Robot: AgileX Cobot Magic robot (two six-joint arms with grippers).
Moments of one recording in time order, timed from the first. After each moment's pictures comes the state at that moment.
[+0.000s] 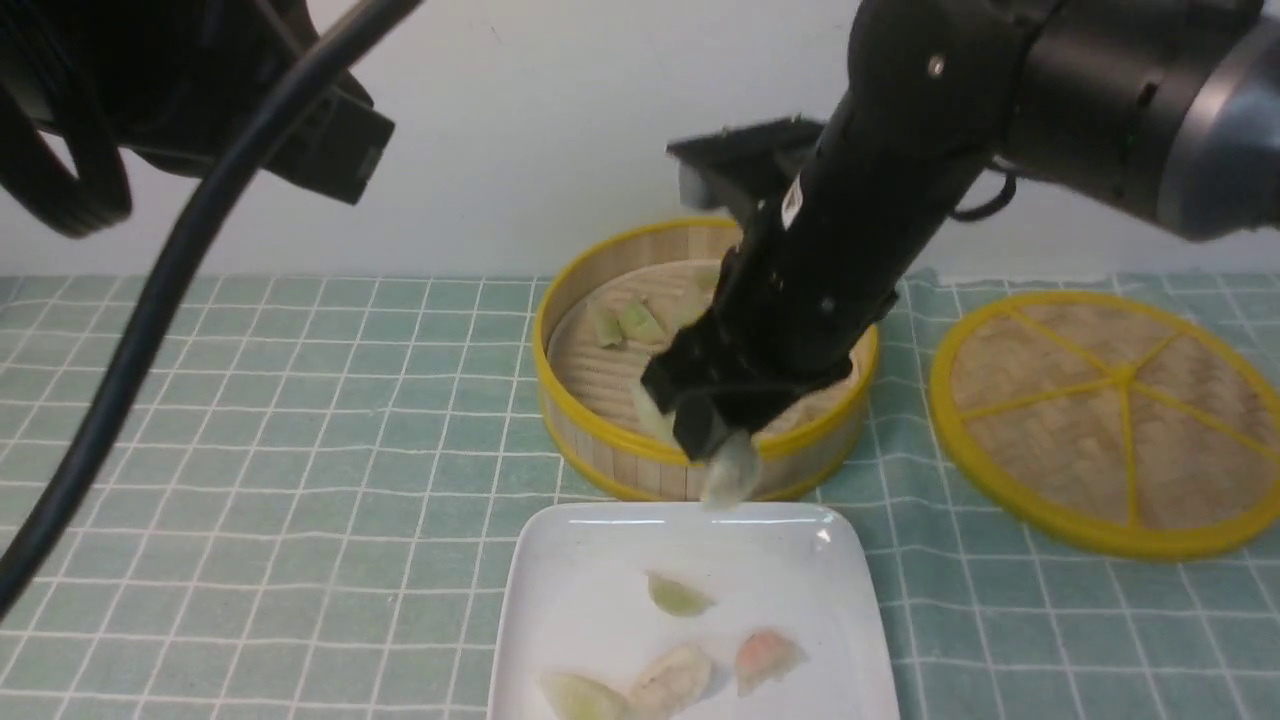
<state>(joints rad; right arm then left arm) 0.64 1.83 -1.61 0.23 1.25 -0.03 -0.70 1.23 -1.66 0.20 1.28 -0.05</state>
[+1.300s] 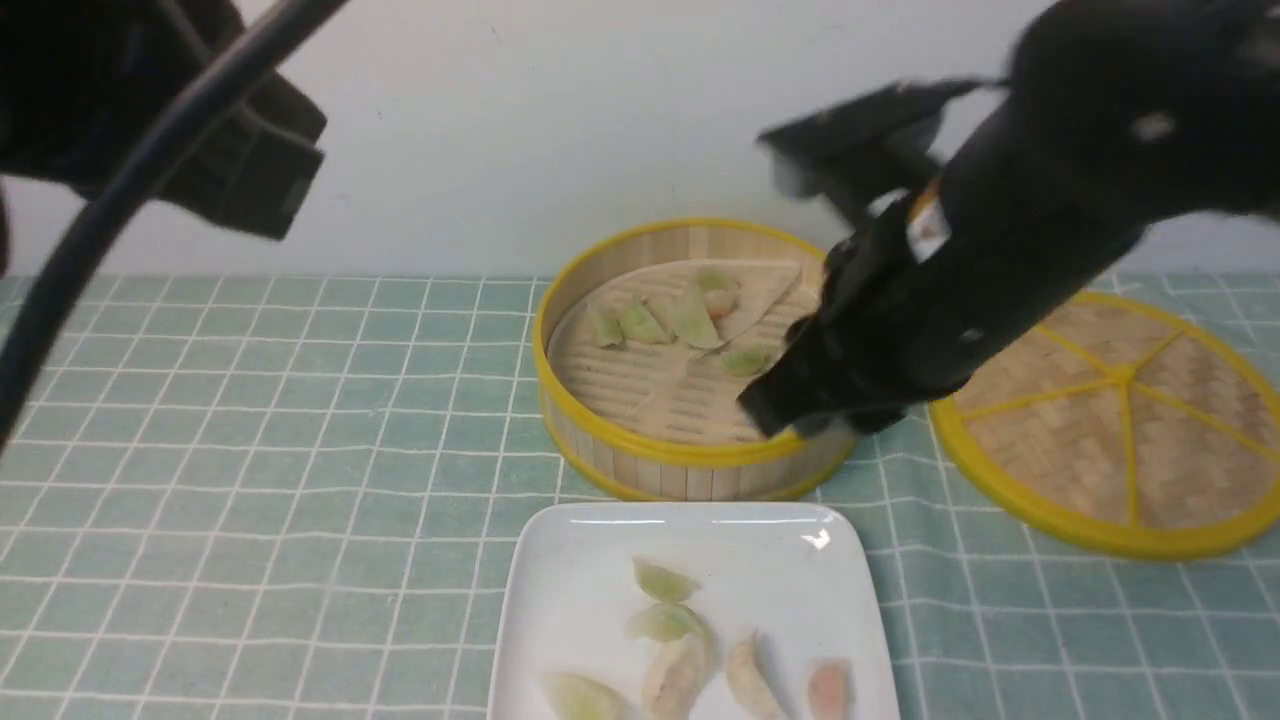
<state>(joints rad) 0.68 1.46 -1.45 0.03 1.16 0.11 -0.70 1.13 -1.56 0.21 1.28 -0.07</state>
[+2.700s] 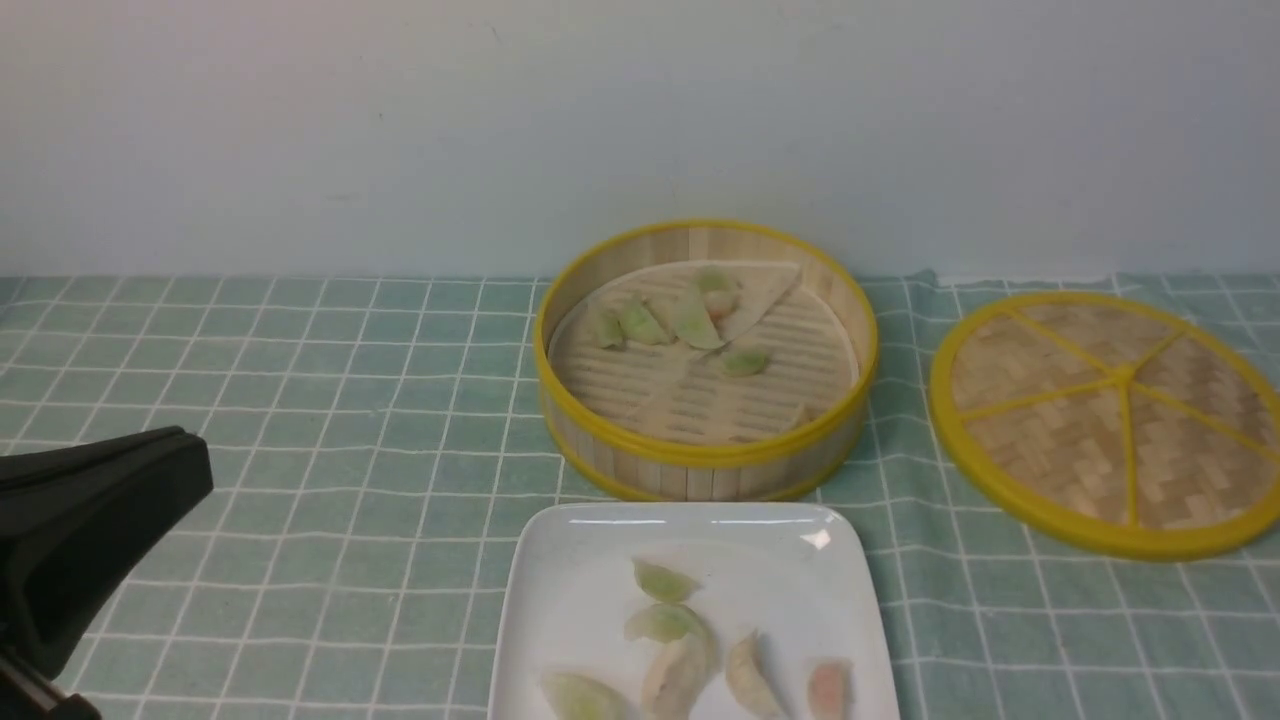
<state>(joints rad) 0.68 -0.02 -0.48 -0.65 0.48 0.72 -0.70 0.47 -0.61 0.26 0.46 -0.35</state>
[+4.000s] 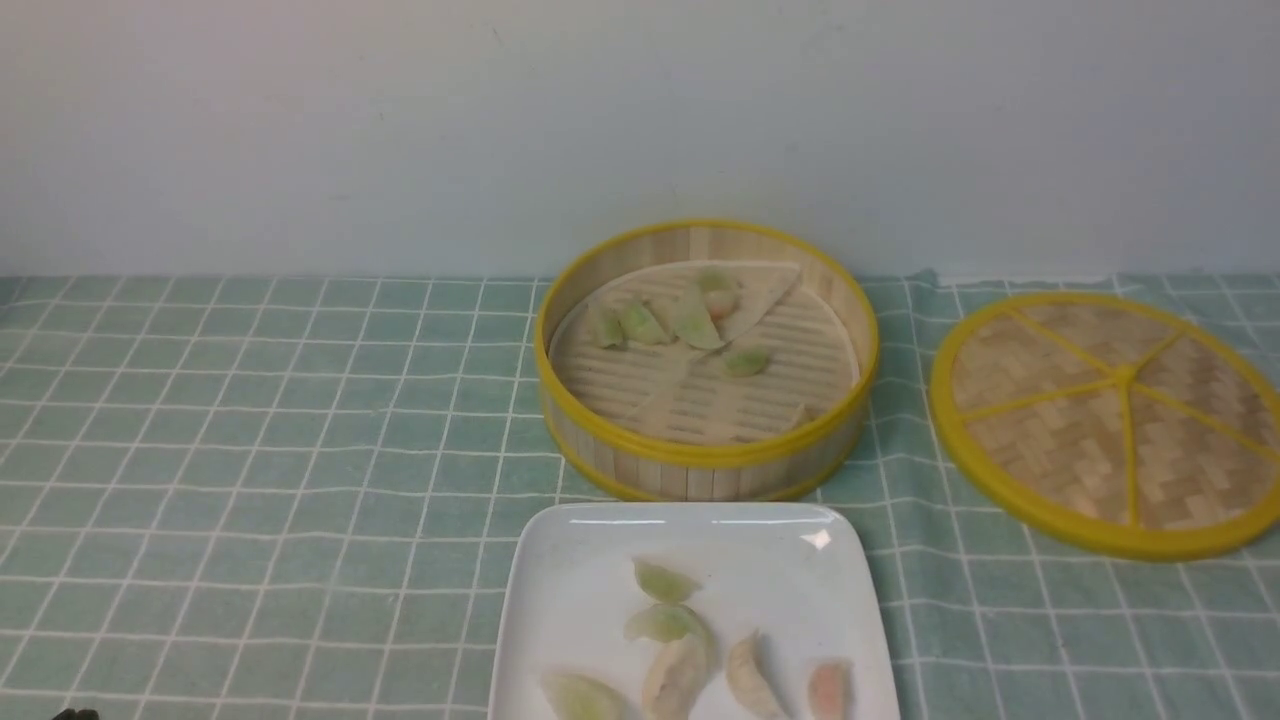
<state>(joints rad) 0.68 -0.02 -0.48 -0.65 0.47 0.72 -0.04 -0.01 0.03 -0.11 0.37 0.06</state>
